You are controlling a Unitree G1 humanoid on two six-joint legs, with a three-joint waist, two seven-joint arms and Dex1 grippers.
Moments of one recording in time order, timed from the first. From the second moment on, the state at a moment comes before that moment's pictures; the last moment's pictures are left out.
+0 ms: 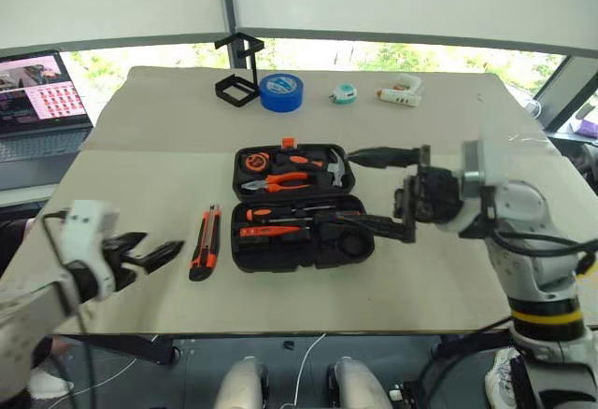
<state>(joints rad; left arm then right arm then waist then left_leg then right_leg) -0.05 0.66 0.53 -0.58 -0.75 1.31 -0.38 -0.51 -0.59 -0.01 -0.31 0.68 0.30 1.09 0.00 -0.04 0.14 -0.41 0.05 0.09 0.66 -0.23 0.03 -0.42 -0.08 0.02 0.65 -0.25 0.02</state>
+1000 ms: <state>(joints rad) -0.02 0.90 0.26 -0.33 -0.49 0.71 -0.78 -0.26 -0.68 -0.14 -0.26 0.68 0.24 1.24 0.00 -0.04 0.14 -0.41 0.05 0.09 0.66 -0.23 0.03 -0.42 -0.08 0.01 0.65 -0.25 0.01</state>
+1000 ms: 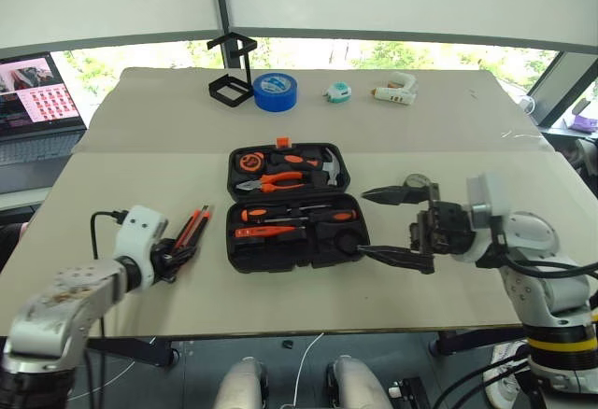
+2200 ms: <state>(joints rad) -0.65 0.75 -0.47 -0.14 -0.07 0.53 -1.21 -0.07 -0.80 -0.24 -0.27 0.64 0.22 1.26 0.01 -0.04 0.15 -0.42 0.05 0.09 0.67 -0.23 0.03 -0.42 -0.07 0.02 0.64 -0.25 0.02</state>
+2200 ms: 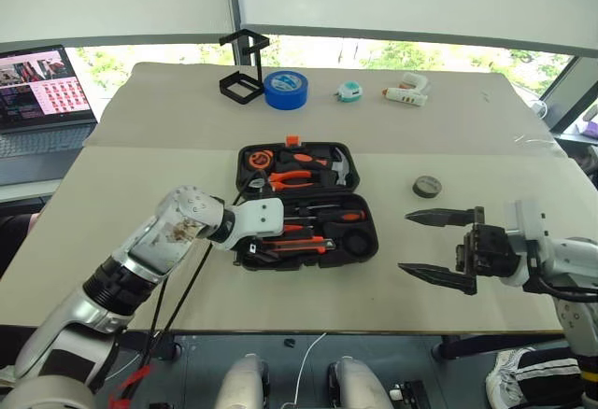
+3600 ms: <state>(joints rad) -0.46 0.57 -0.26 0.02 -0.16 0.24 -1.11 -0.04 -0.74 -0.20 -0.33 0.65 0.23 1.15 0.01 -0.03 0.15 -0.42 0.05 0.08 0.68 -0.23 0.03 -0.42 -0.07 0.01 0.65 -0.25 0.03</state>
